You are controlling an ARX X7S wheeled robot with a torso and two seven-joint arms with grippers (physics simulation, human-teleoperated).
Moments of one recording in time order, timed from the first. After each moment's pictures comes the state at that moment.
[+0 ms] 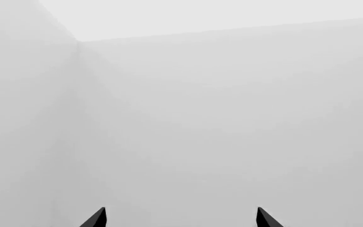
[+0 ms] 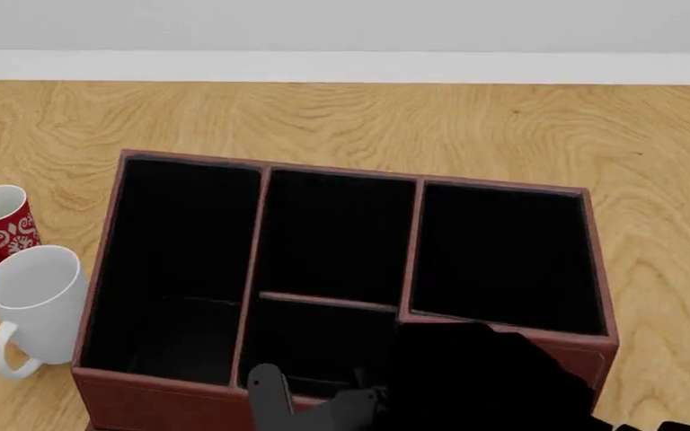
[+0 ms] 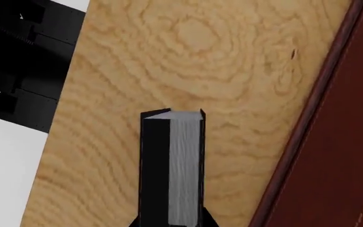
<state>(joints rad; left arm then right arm) -0.06 -0.43 0.04 0.78 -0.27 -0.18 -0.44 1.28 0.45 -1.55 0.21 0.23 0.49 -1.13</state>
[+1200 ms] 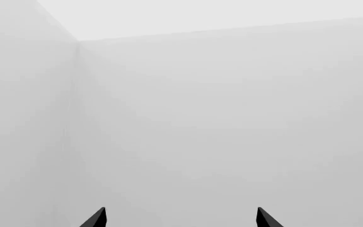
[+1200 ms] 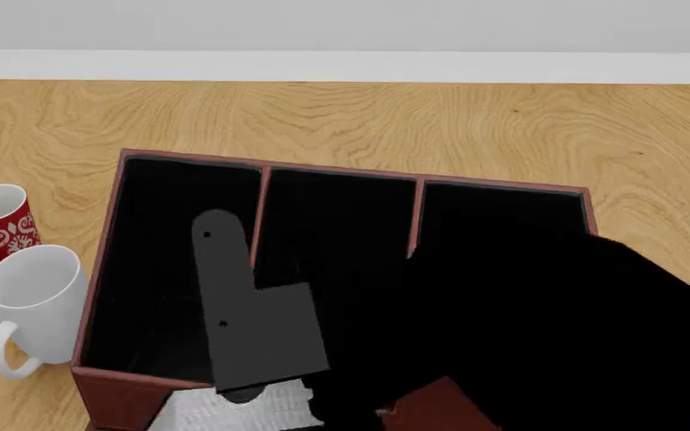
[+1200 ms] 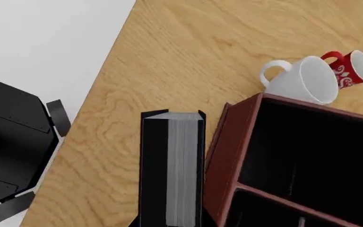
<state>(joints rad) -0.06 -0.43 0.04 0.77 -0.27 -0.18 -0.43 1.44 0.61 -1.25 -0.19 0.47 0.60 -1.05</state>
